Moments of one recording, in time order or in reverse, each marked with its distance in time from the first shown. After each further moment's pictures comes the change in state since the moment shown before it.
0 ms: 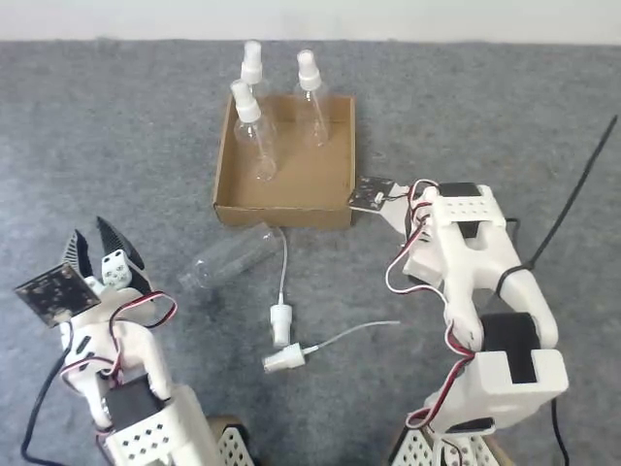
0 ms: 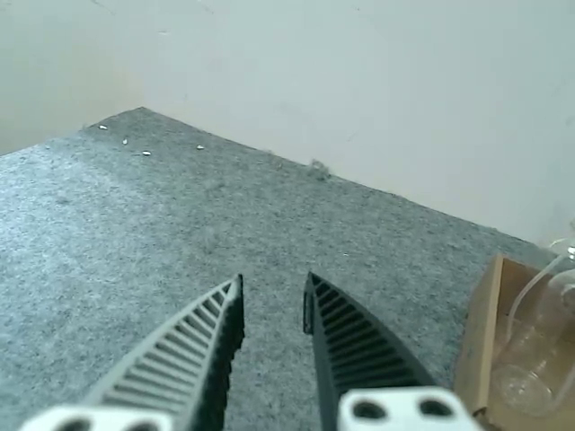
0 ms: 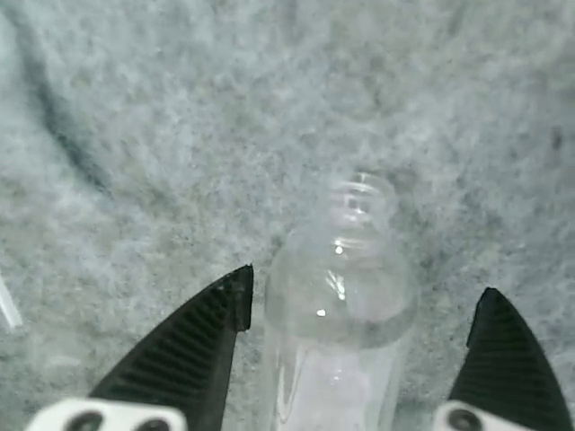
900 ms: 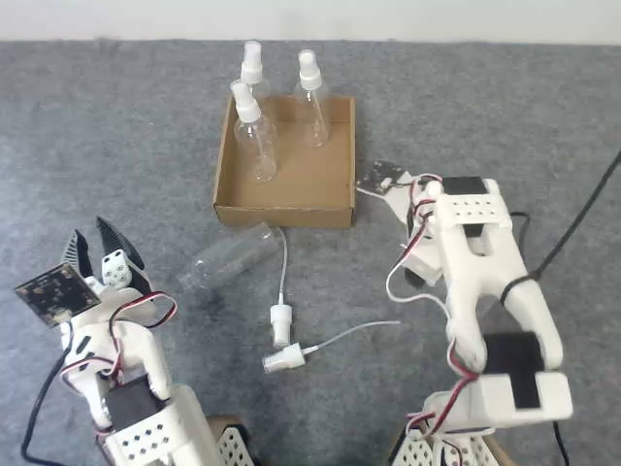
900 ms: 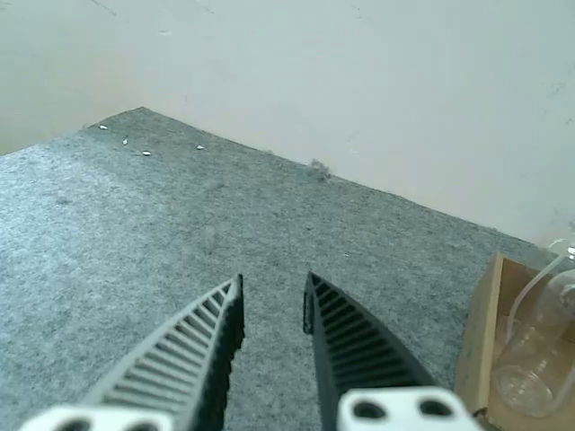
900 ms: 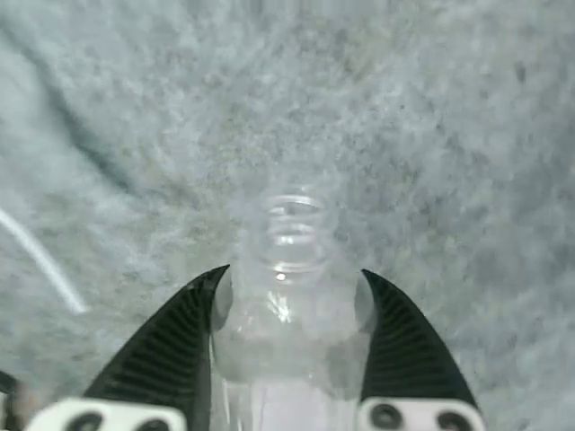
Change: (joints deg) left arm 0.0 0.0 0.0 0.0 0.0; right arm -0.4 -5.6 -1.5 6.9 -10.9
